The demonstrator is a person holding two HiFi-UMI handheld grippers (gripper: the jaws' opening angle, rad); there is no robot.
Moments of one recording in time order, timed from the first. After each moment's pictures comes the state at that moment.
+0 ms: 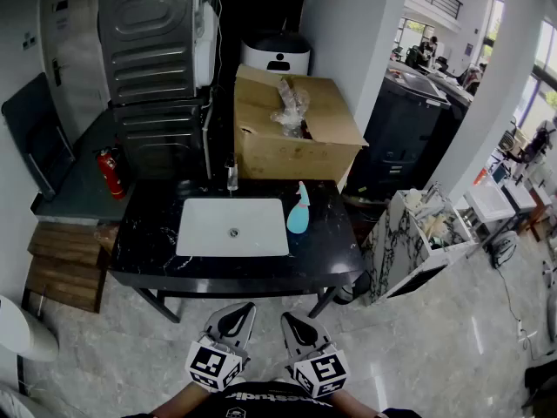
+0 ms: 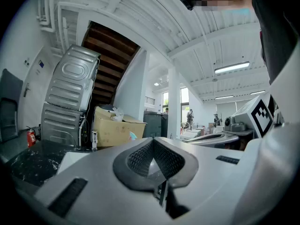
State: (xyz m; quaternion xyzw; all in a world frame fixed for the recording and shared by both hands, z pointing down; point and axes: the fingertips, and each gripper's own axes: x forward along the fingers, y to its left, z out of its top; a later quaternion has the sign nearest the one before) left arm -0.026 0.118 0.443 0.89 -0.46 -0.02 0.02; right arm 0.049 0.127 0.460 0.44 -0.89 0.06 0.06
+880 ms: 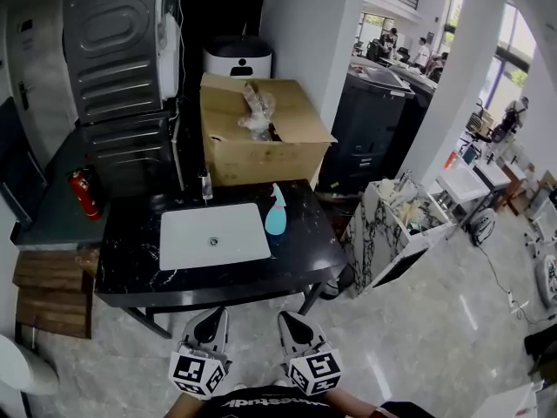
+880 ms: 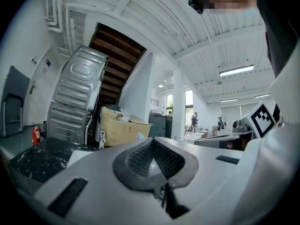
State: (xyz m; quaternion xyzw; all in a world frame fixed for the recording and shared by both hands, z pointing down) left arm -0.075 0.117 0.446 0.87 -0.49 -0.03 0.03; right arm 0.060 0.126 0.460 0.52 -0.85 0.08 0.04
